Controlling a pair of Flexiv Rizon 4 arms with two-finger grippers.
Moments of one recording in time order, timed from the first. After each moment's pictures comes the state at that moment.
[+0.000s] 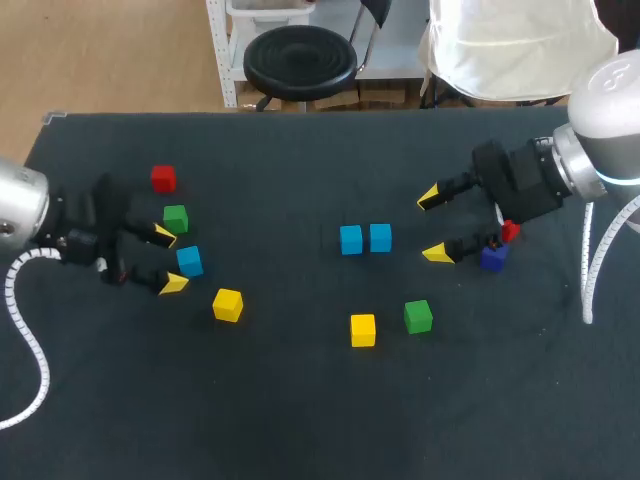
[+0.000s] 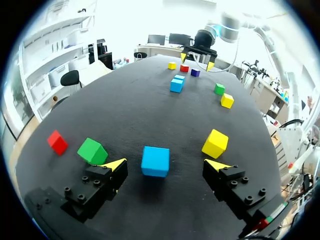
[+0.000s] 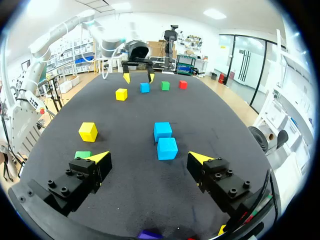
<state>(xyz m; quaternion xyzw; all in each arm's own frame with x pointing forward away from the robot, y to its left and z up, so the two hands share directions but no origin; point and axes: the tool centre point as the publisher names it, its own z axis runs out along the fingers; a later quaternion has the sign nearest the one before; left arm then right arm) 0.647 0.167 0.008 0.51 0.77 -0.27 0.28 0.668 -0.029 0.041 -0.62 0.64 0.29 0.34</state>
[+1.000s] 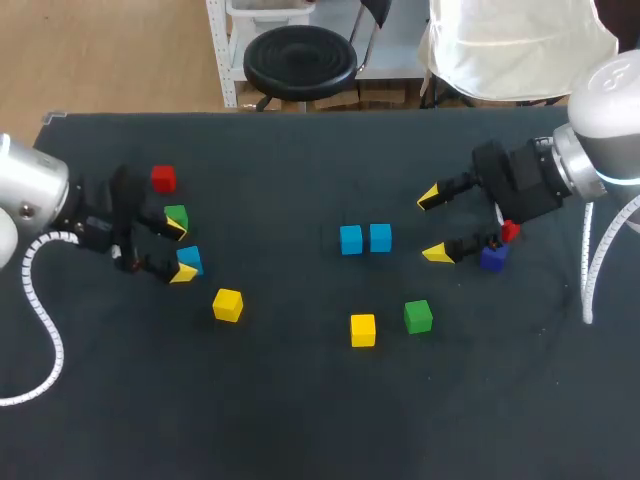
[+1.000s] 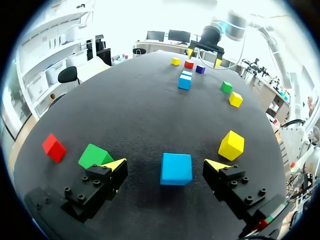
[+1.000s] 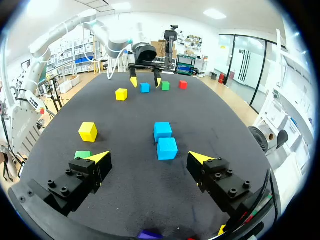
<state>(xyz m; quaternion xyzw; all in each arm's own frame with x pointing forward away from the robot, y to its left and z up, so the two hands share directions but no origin) 0.669 0.160 -0.005 0.52 0.77 -0.26 0.27 0.668 -0.029 0.041 -0.62 0.64 0.29 0.34</state>
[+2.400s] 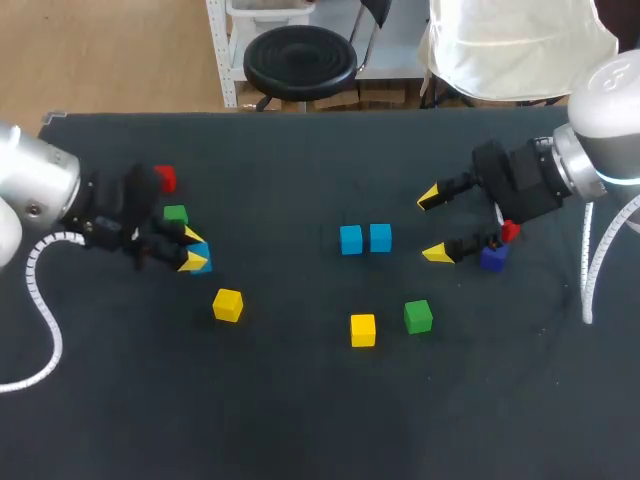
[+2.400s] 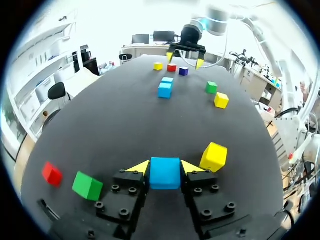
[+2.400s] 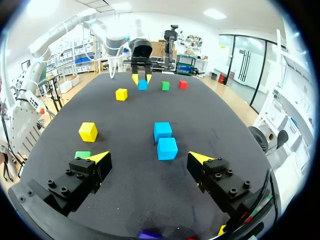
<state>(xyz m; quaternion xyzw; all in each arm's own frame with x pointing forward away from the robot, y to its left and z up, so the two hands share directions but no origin) 0.649 0.130 0.020 0.58 0.72 -0.26 0.27 0.668 -0.029 0.041 -0.62 0.64 0.29 0.34</state>
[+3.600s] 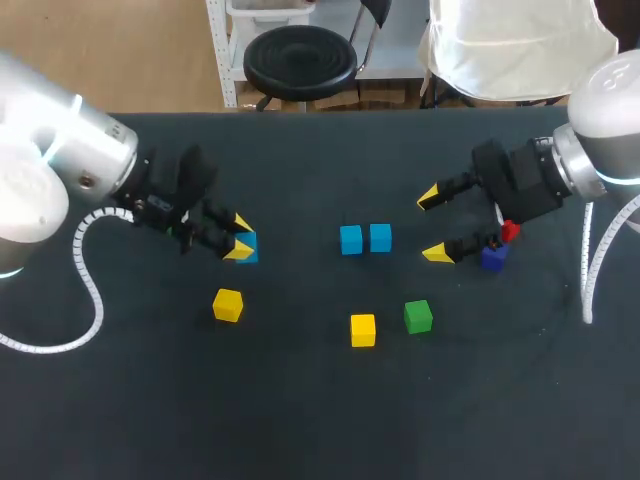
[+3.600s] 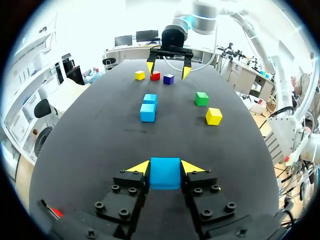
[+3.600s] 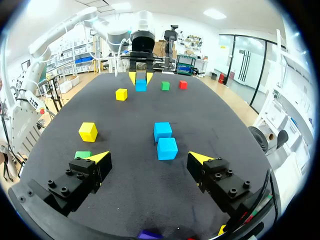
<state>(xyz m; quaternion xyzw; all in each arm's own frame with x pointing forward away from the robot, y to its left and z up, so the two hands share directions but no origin) 0.650 0.067 0.040 0.62 0.69 -0.27 0.26 0.668 -0.029 0.041 -0.62 0.64 0.29 0.34</state>
